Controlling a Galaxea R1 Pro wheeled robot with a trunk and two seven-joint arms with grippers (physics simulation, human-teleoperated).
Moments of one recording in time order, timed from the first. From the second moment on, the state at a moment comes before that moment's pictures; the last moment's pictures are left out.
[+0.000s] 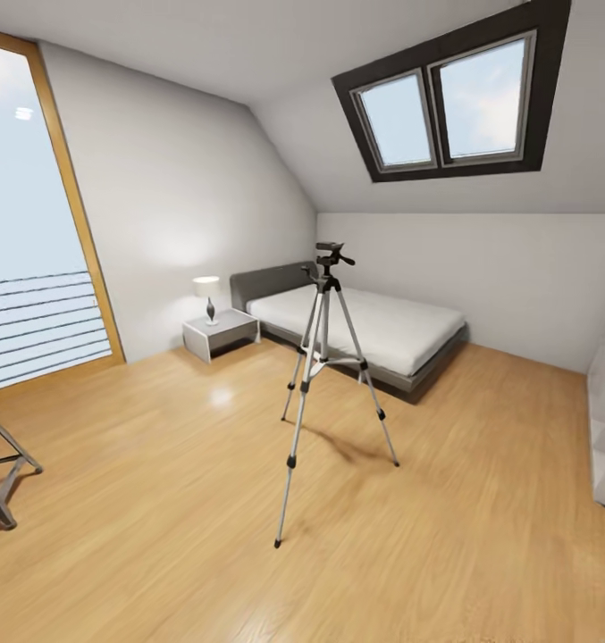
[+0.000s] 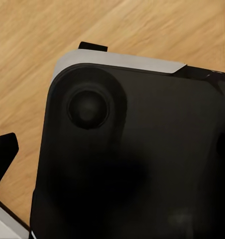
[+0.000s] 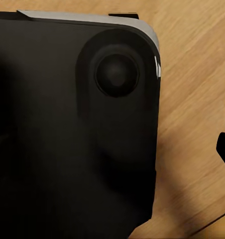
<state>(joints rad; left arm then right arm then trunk) 0.00 -0.02 0.00 -0.08 0.19 -0.07 0.00 0.00 -0.01 0.00 -0.03 0.00 -0.04 0.00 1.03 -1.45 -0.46</state>
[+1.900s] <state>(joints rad) 0.00 -0.02 0.00 -0.08 0.19 -0.08 0.00 0.00 -0.01 0.01 -0.03 0.00 -0.04 0.00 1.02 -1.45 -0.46</state>
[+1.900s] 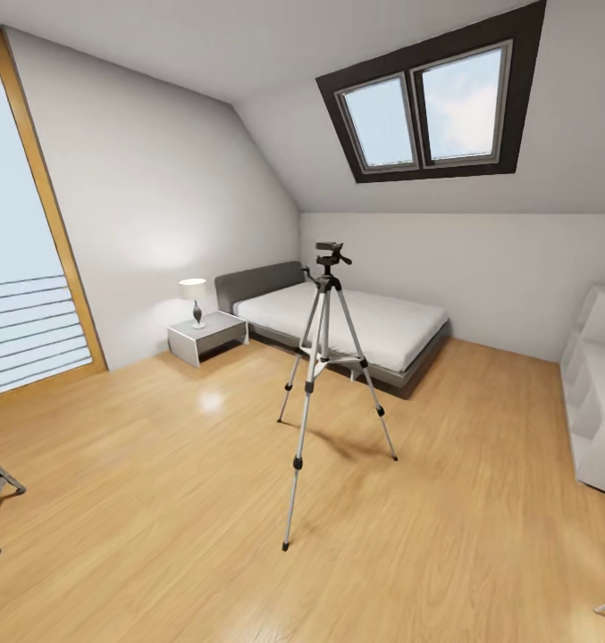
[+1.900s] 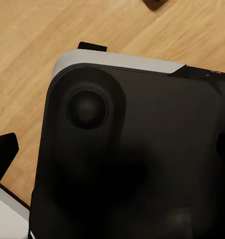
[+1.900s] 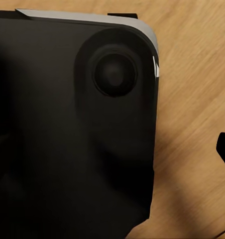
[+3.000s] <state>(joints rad) 0.00 -0.02 0.00 -0.08 0.19 -0.08 0.00 0.00 -0.01 0.01 -0.03 0.01 -0.03 0.00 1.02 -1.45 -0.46</state>
